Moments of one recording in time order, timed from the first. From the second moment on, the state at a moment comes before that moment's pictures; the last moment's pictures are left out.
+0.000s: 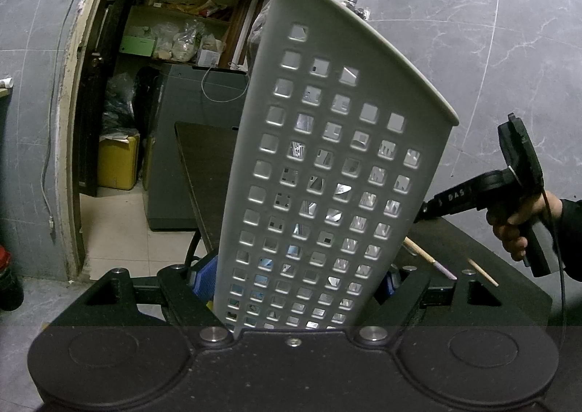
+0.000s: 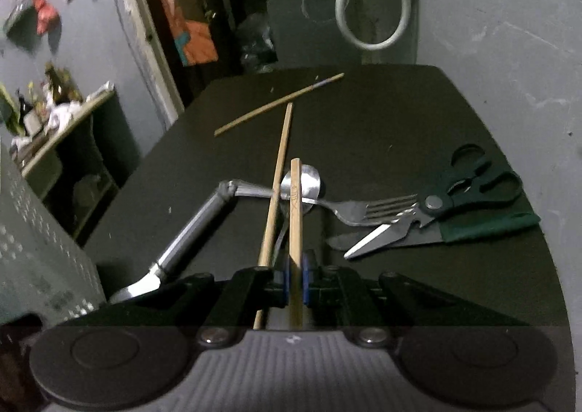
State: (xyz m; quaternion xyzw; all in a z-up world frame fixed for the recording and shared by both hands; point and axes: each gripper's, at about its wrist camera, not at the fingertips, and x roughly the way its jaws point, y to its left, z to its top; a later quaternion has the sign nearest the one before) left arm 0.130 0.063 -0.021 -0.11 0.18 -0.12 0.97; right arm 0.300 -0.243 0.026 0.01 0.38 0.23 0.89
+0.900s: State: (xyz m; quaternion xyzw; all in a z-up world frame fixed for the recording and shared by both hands) left arm 0.131 0.063 -0.023 -0.12 0.18 -0.12 0.97; right arm 0.293 -0.176 0.020 0.04 0.42 0.23 0.88
